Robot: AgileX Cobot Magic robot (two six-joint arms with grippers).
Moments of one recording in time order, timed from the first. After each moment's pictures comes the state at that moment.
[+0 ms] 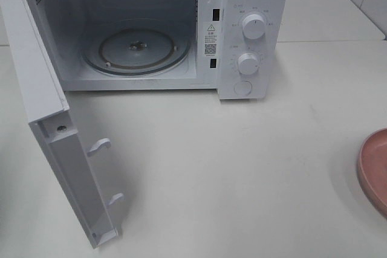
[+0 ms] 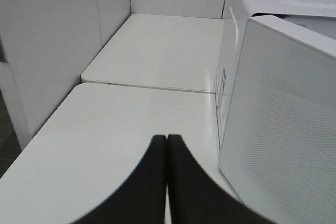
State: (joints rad) left arm 0.08 0.75 -0.18 0.00 -0.31 -0.02; right arm 0.15 0.00 -0.49 -0.14 0.97 0.14
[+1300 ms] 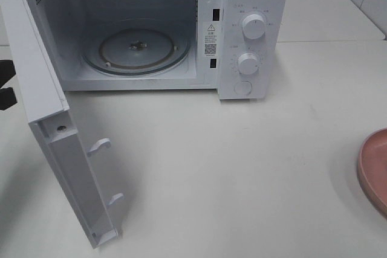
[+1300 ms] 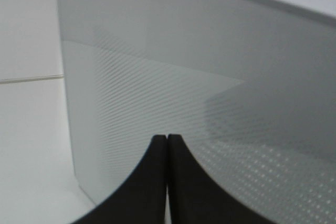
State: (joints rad) left arm -0.02 1.49 -0.30 0.47 -0.92 -0.32; right arm 0.15 0.00 -0.49 -0.14 0.97 0.14
